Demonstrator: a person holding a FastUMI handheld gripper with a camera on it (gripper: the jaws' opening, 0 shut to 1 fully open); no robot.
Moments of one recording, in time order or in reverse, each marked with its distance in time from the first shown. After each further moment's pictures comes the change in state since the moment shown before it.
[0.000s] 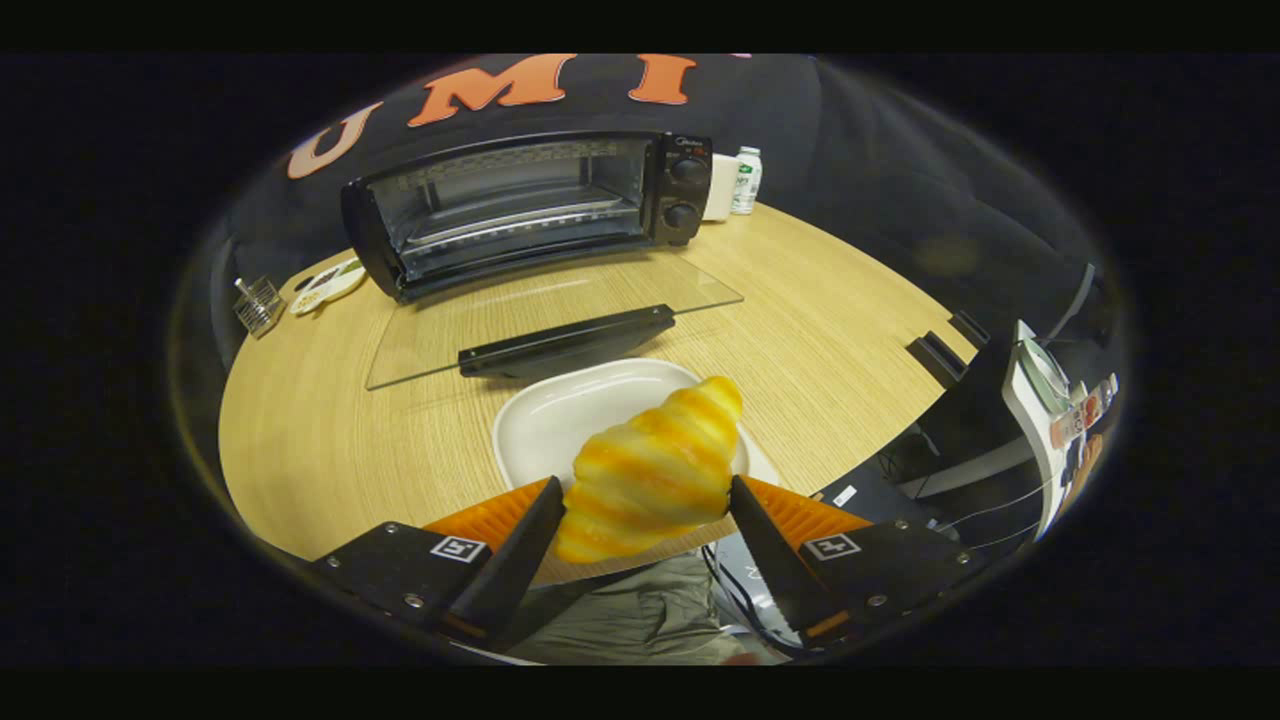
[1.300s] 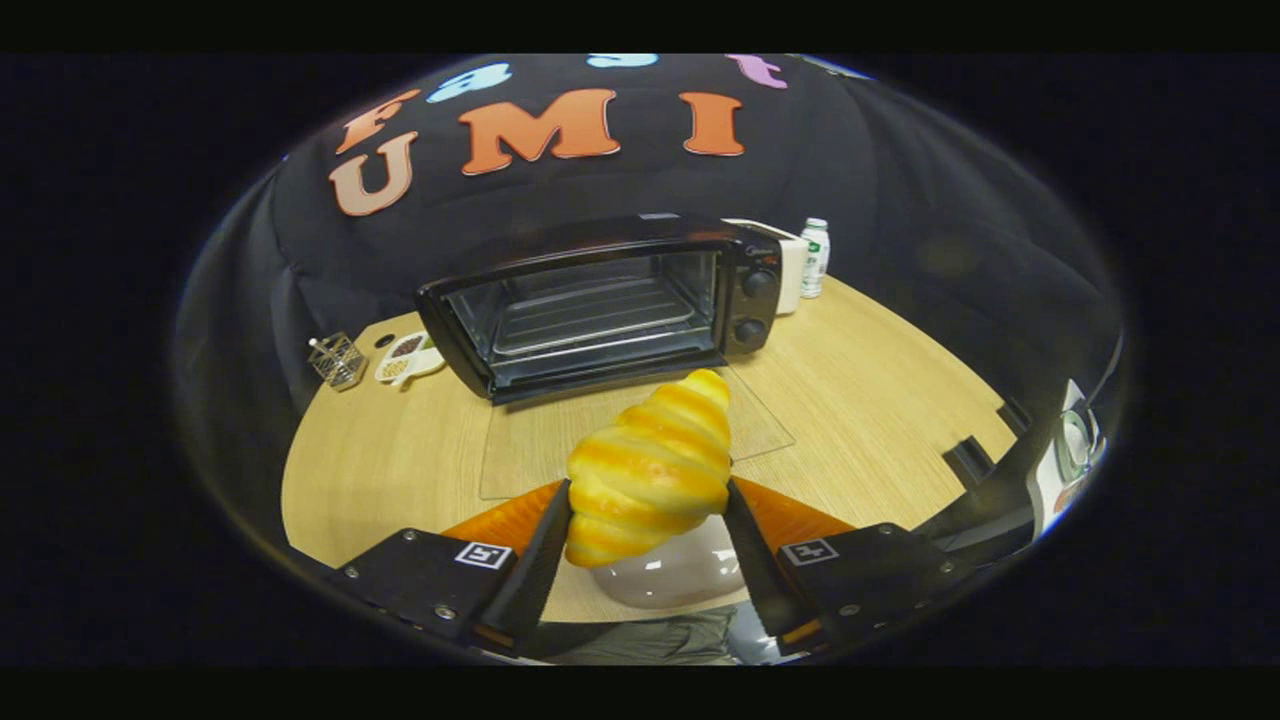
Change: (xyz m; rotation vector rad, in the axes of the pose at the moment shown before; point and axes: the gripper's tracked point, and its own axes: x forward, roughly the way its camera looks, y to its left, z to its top) arm -0.043 0.035 0.128 -0.063 -0.213 0.251
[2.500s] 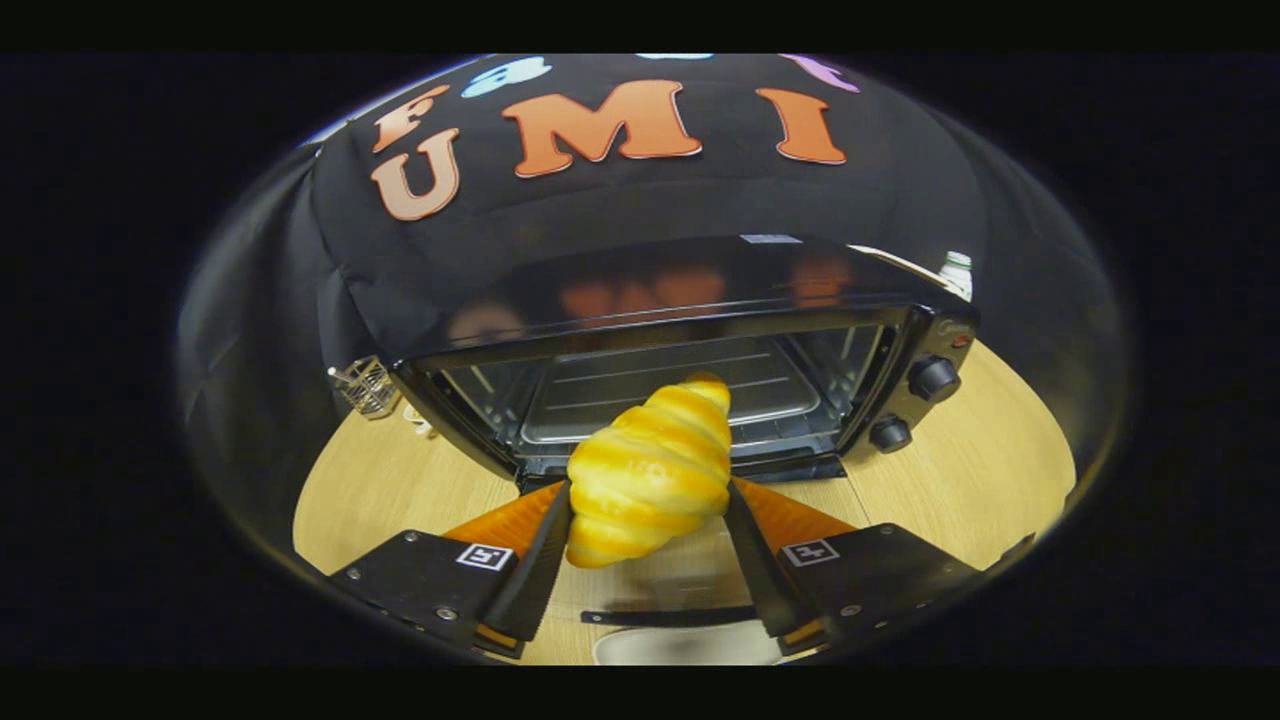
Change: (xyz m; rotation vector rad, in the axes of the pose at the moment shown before) arm 0.119 0.037 0.087 -0.100 -0.061 0.213
